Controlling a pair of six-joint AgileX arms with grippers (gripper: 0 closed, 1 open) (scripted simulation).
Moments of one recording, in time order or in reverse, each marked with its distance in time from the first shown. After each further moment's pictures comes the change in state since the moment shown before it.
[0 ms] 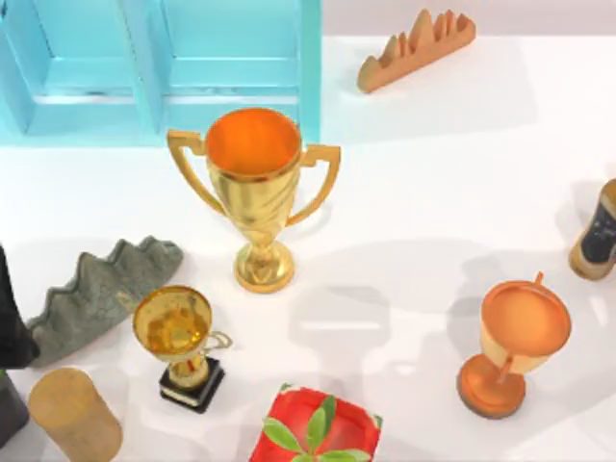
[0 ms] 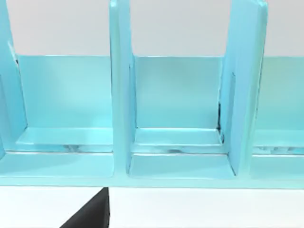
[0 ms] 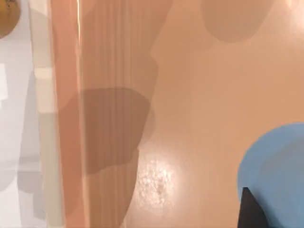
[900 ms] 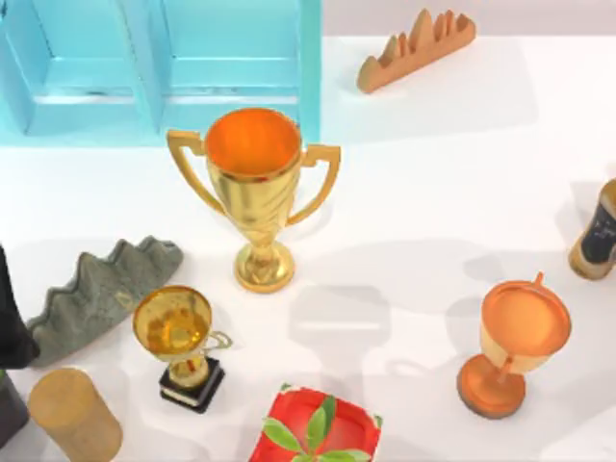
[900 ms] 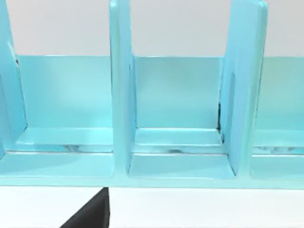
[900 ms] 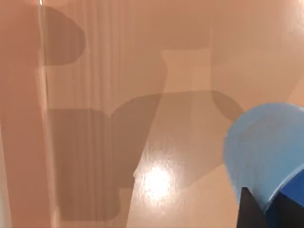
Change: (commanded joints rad) left arm 0.000 0.000 0.000 0.000 0.000 0.000; right arm -0.014 0.045 -0.182 0.229 -0.002 -0.009
